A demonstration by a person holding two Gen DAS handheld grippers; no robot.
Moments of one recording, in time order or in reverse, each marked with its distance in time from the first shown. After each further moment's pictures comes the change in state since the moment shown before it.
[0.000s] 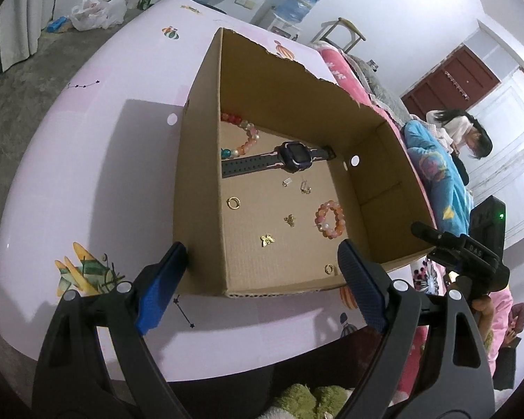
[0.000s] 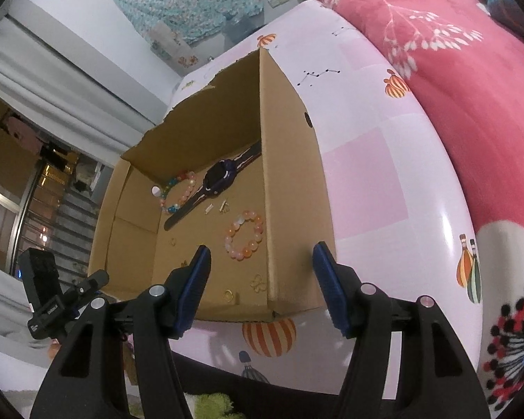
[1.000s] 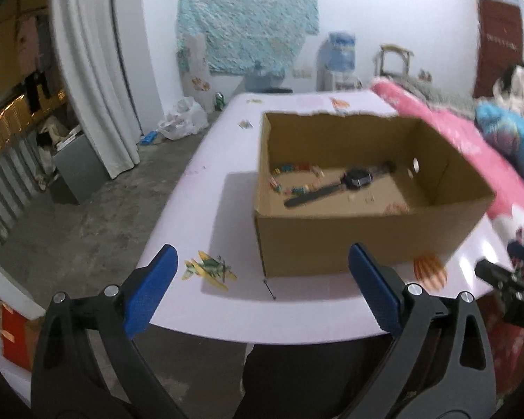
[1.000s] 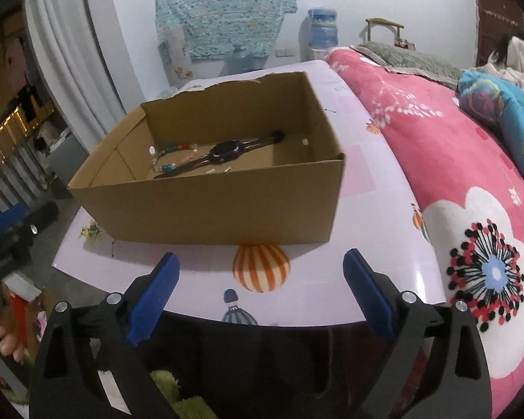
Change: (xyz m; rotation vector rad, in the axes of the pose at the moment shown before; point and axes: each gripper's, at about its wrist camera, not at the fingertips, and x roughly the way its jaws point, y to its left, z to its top) left arm -0.066 -0.081 -0.077 0.285 -0.304 0.581; right arm -0.032 0.071 -0.118 -0.317 -0.218 -0.310
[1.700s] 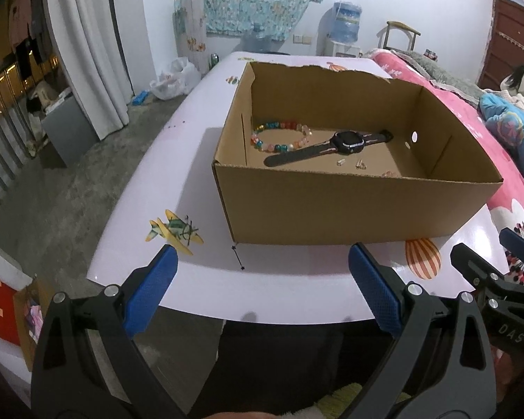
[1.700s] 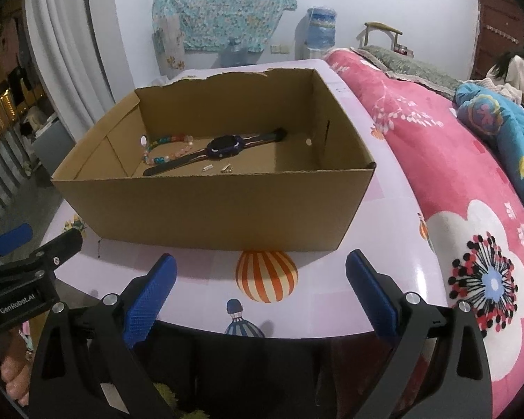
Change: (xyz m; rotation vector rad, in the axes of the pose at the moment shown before) left arm 0.029 -0.013 -0.014 -0.081 0.148 -0.036; right arm 0.012 0.024 0.005 -0.037 0.025 -0.077
